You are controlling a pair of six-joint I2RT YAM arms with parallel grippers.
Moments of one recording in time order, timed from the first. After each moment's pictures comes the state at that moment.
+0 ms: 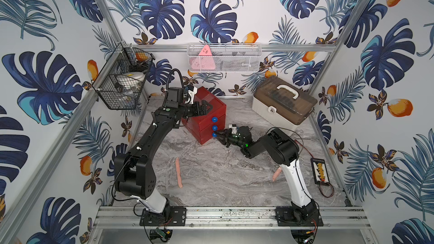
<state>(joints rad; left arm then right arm) -0.11 1.63 1.42 -0.46 0.55 -0.37 0.59 2.35 1.11 1.07 -0.53 1.67</state>
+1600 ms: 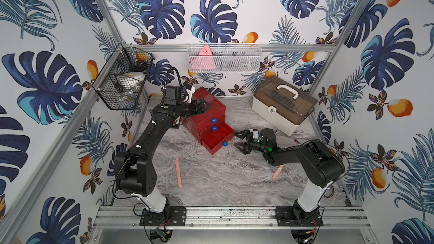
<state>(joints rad) -0.09 1.64 1.48 -0.53 0.58 -0.40 0.44 1.73 0.69 0.69 -0.61 1.56</state>
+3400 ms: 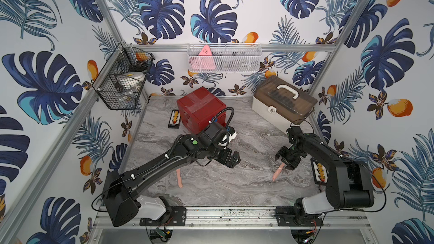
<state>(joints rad) -0.78 1.36 1.22 -0.79 0.26 -0.35 0.04 1.49 0.87 -0.91 -0.13 0.75</state>
